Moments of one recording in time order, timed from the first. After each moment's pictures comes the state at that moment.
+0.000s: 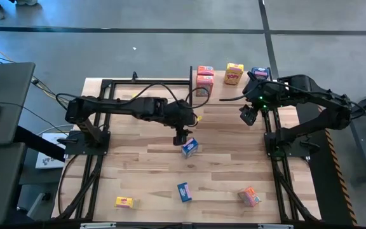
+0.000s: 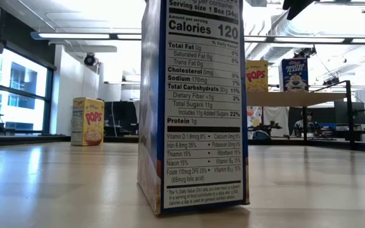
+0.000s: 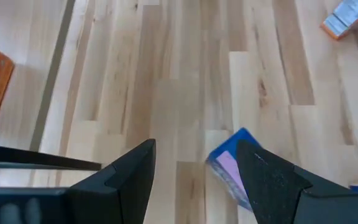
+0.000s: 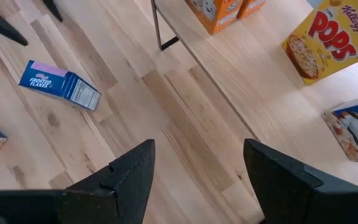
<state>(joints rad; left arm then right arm) 0.02 1.73 1.58 -0.71 -0.06 0.06 -0.09 1.22 1.64 -1.49 0.26 0.44</state>
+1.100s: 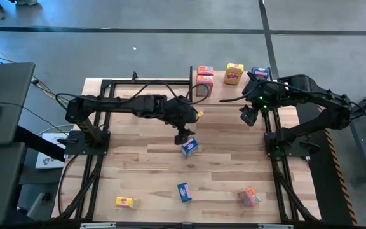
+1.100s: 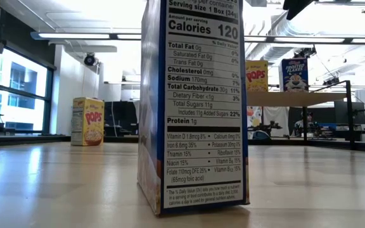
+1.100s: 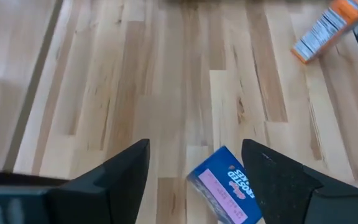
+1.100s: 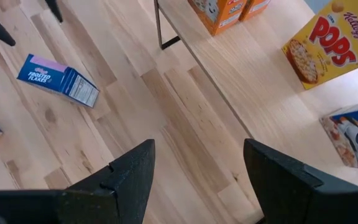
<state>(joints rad) 0.05 1.73 1.58 -0.65 0.05 0.01 -0.09 1.22 1.64 -1.49 0.26 0.41</state>
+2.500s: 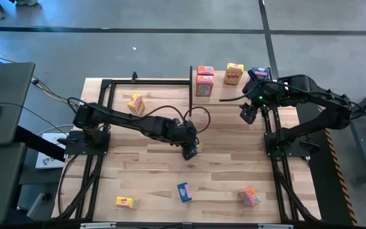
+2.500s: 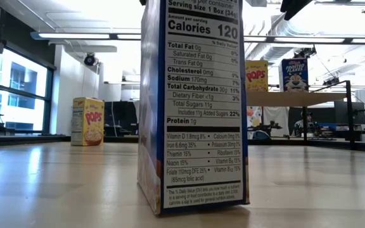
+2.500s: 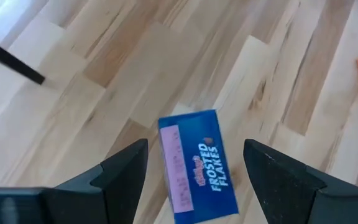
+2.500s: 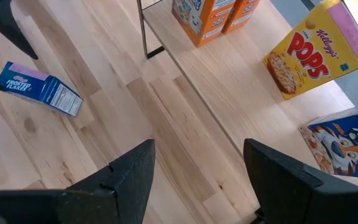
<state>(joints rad) -0.13 1.86 1.58 -0.74 -0.24 -0.57 -0.09 1.22 1.64 -1.48 0.33 0.38</state>
